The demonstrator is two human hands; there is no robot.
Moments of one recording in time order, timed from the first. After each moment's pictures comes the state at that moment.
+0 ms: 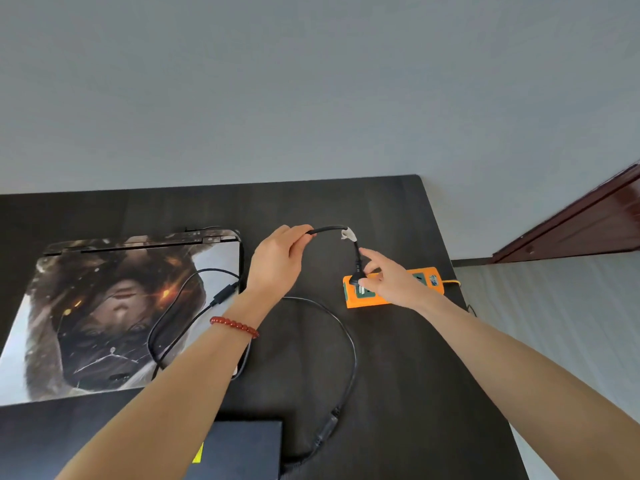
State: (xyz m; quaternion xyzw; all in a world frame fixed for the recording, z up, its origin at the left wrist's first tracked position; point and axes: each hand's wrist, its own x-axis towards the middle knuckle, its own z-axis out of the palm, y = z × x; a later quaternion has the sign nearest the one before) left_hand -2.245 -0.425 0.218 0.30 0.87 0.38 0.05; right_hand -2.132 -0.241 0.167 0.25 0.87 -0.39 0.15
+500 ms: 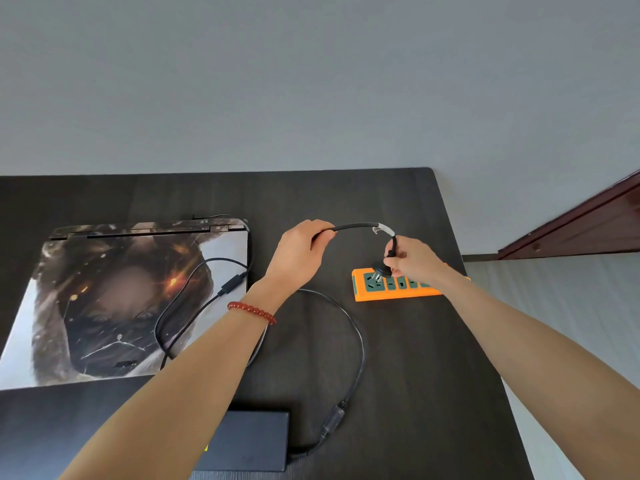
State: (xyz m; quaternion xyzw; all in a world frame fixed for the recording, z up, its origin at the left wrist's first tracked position) left_hand -2.248 -0.417 0.213 0.31 0.85 0.40 0.16; right_hand -2.147 -0.217 0.175 0.31 0.86 -0.39 0.14
